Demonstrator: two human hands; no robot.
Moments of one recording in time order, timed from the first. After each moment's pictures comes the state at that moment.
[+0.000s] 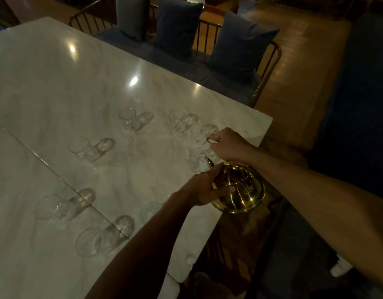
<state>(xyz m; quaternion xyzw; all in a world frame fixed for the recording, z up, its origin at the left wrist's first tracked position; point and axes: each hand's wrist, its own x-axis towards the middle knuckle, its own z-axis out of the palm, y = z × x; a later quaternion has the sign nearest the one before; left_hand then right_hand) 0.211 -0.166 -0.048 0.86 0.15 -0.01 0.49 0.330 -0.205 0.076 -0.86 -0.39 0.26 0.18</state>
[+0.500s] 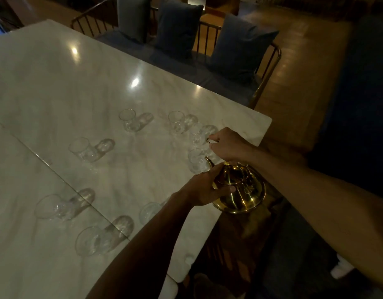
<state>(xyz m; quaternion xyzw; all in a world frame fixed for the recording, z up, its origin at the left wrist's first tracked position) 0.216 -0.171 -0.049 0.86 0.13 0.00 0.49 0.330 -0.209 0.082 -0.86 -0.38 0.27 0.20</state>
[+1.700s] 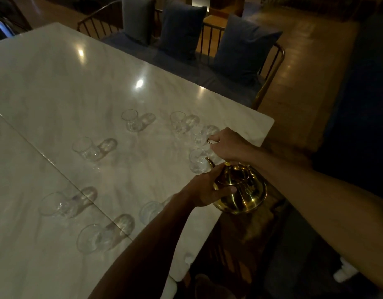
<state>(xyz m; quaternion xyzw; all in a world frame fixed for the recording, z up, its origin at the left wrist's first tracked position) 0.216 -0.177 -0.049 0.86 0.15 0.01 0.49 0.340 -0.210 0.071 -0.85 -0.40 0.27 0.19</state>
